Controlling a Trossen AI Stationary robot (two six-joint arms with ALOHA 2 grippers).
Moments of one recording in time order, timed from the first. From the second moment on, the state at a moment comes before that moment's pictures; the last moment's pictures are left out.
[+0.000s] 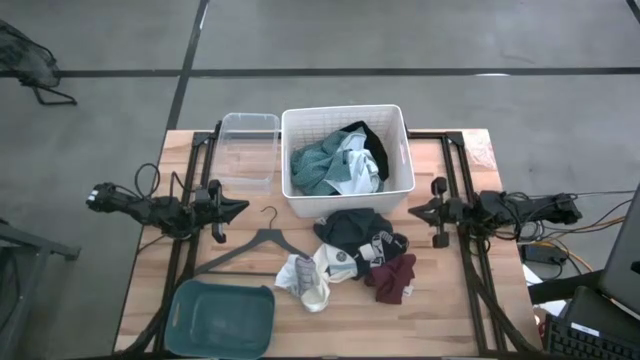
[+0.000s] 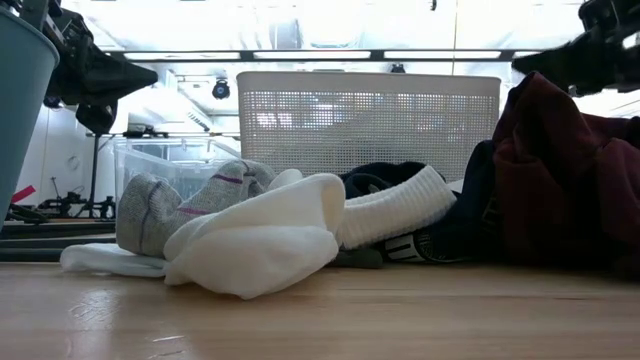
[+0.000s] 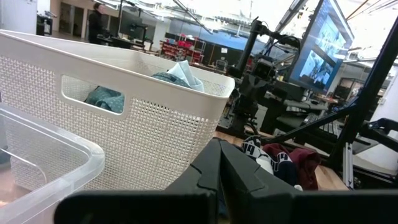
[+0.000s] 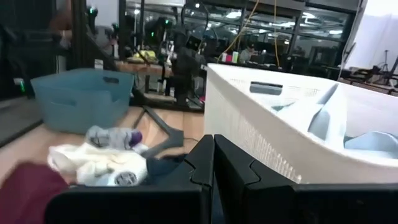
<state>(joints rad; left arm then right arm) -0.31 0.06 0.03 0.09 -0.57 -0.22 0.14 0.02 0.07 -0.01 0.18 -0.10</state>
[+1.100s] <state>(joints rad) -0.31 0.06 0.03 0.09 -0.57 -0.22 0.14 0.02 0.15 0.08 0.21 -0.15</state>
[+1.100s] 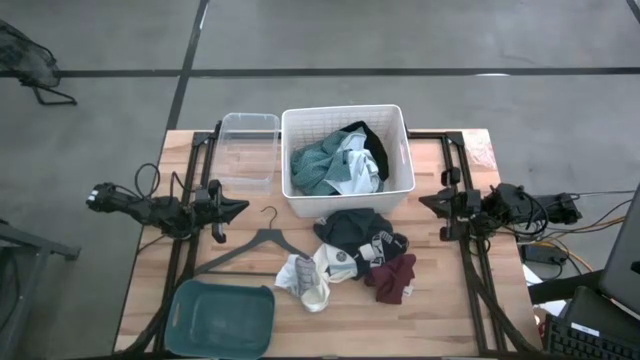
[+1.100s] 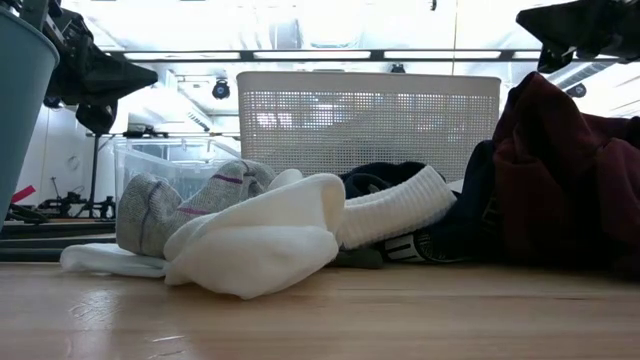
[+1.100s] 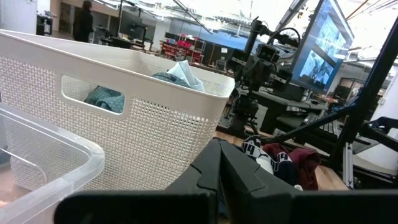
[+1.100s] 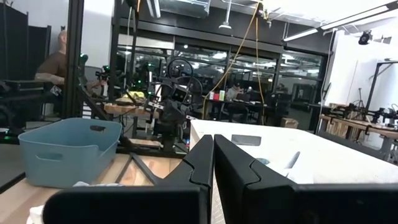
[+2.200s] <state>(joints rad) -0.31 0.07 0.03 0.47 -0.46 -0.25 0.14 0.02 0.15 0.08 0.21 -0.16</state>
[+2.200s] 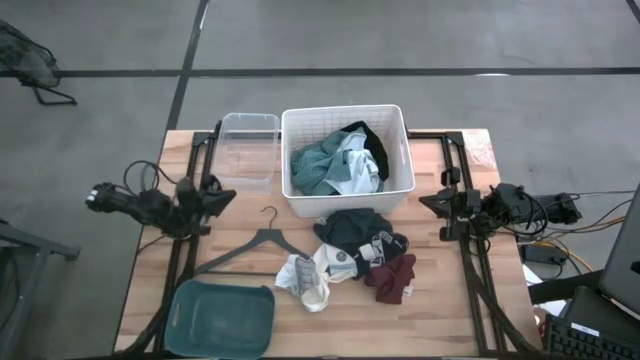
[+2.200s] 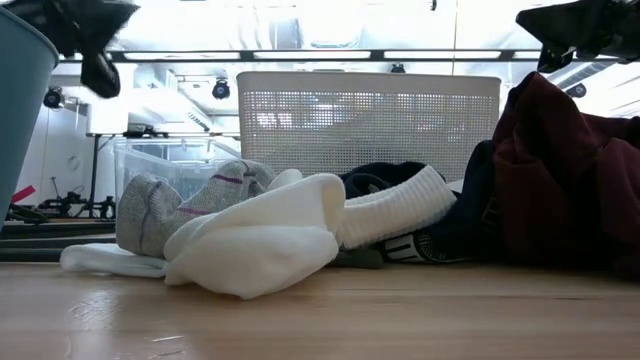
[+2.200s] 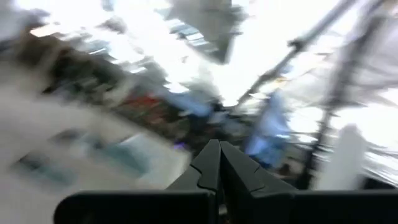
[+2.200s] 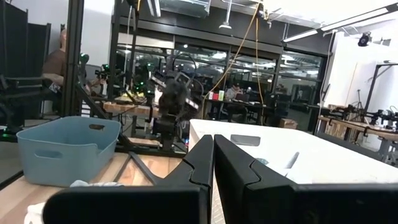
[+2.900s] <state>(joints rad) -0.39 0.87 0.55 0.02 -0.30 -0.20 0.14 0.02 0.15 0.08 0.21 -0.18</state>
